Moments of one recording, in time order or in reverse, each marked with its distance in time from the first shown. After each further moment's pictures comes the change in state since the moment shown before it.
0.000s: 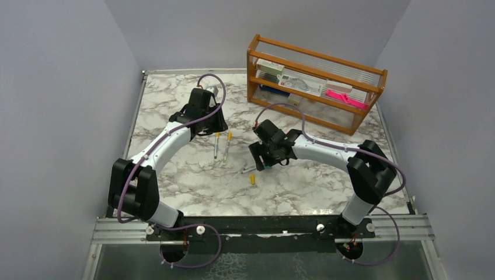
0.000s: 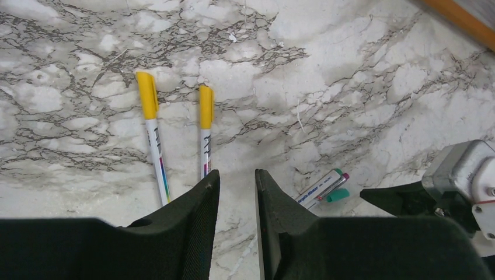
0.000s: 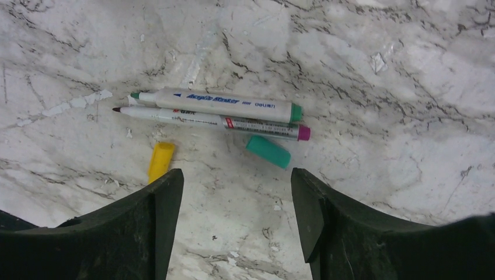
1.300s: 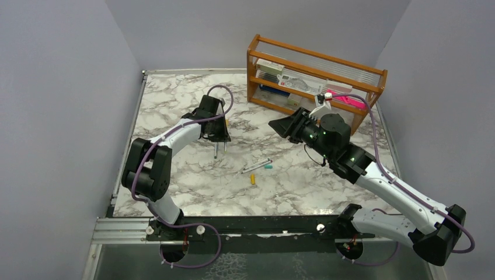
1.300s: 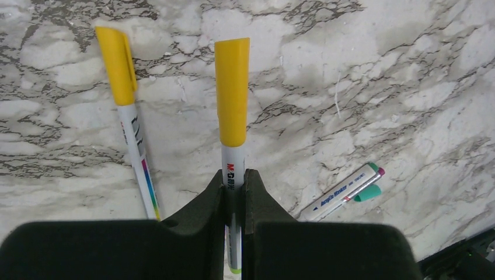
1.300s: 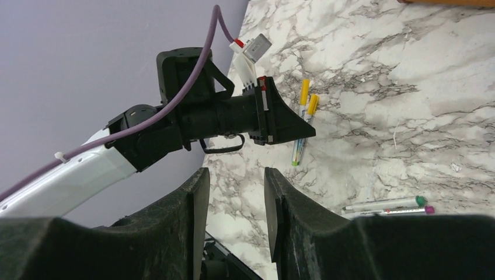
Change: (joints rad) left arm -0.013 0.191 -0.018 0.029 0.070 -0.022; right arm -0.081 -0.686 -0.208 0.449 0.045 0.515
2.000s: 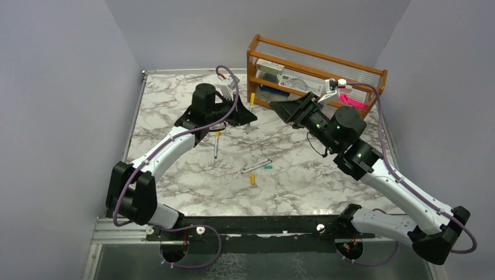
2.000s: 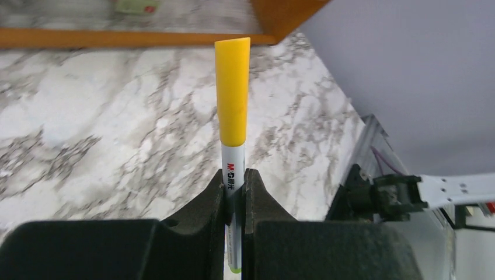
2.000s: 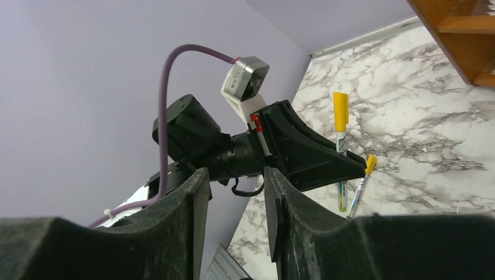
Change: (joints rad) left arm -0.094 -0.237 -0.009 0.468 0.457 -0.014; right arm 0.001 0.022 0.127 0.142 -0.011 -0.020
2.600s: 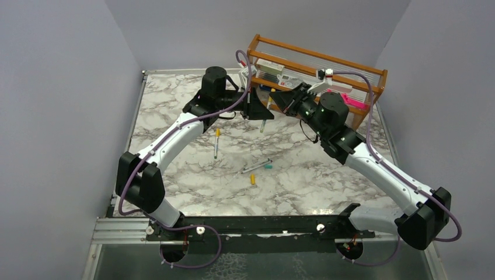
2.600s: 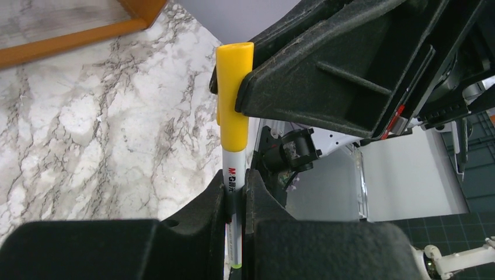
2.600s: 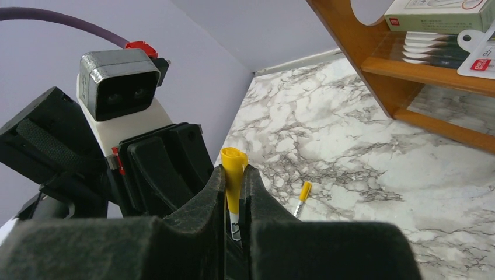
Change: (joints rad) left arm -0.042 0.136 0.271 -0.097 0.274 -0.100; right arm -0.100 0.177 0.028 0.052 -0.024 -0.135
